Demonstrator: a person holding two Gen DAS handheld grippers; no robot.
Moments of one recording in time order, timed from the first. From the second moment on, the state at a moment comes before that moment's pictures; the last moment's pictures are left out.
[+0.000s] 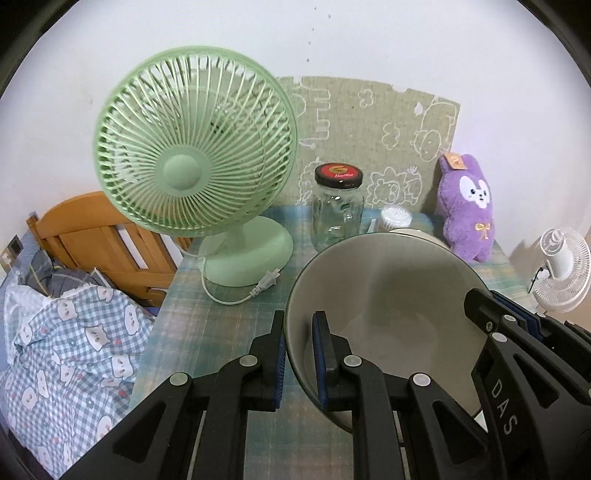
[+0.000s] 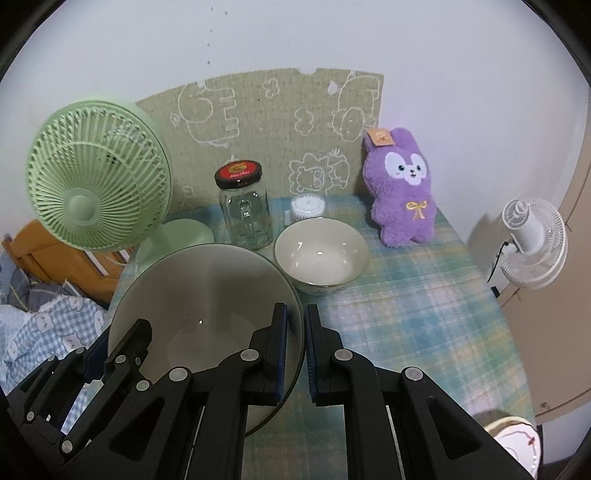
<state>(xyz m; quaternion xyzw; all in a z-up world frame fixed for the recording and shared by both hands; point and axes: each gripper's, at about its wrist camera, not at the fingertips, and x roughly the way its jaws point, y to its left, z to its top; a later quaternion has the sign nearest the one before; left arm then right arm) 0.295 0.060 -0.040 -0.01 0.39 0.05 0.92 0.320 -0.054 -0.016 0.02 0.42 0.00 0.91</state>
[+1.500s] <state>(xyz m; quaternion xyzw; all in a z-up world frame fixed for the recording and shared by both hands) 0.125 -0.016 0.001 -0.01 0.36 0.07 0.93 0.136 -0.136 0.038 0.01 0.39 0.02 0.92</state>
